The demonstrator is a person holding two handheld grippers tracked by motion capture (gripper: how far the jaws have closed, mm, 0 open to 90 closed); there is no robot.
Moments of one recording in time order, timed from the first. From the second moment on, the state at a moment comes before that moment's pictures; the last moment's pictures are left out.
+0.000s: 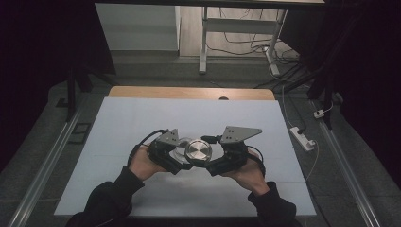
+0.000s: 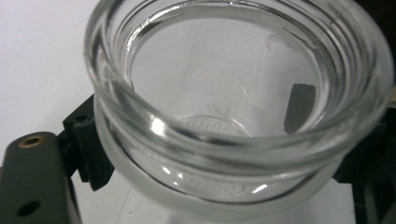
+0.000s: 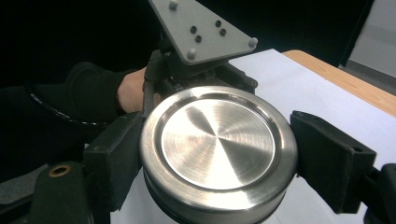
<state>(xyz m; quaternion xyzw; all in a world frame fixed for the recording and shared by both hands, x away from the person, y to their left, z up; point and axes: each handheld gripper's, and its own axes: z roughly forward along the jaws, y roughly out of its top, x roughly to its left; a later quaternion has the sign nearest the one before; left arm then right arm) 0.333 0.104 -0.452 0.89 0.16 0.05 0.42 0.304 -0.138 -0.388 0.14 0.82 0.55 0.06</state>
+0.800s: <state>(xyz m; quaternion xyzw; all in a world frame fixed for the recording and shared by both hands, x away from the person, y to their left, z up) 0.353 0.107 -0.454 0.88 0.18 0.07 0.43 0.286 -0.141 -0.402 0.14 0.82 0.54 0.07</state>
